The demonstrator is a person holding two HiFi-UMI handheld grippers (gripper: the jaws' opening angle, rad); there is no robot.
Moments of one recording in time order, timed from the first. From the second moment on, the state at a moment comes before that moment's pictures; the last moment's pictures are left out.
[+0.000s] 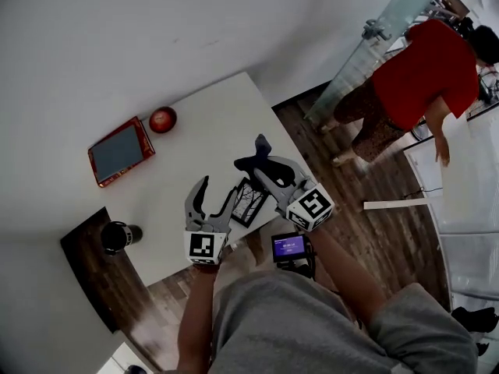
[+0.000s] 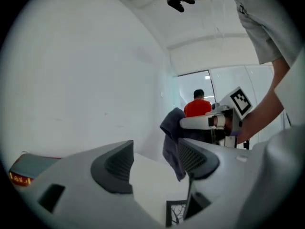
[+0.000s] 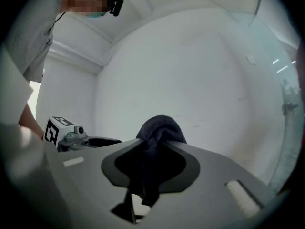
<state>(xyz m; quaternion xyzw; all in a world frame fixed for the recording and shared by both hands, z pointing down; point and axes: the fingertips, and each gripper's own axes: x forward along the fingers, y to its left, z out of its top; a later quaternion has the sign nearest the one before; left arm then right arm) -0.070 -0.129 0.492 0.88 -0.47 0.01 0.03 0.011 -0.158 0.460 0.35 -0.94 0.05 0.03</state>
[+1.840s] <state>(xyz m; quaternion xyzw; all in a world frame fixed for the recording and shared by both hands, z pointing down) -0.075 -0.145 0.446 0.86 -0.52 0.02 -0.03 0.010 -0.145 0.458 0.38 -0.92 0.03 0.04</state>
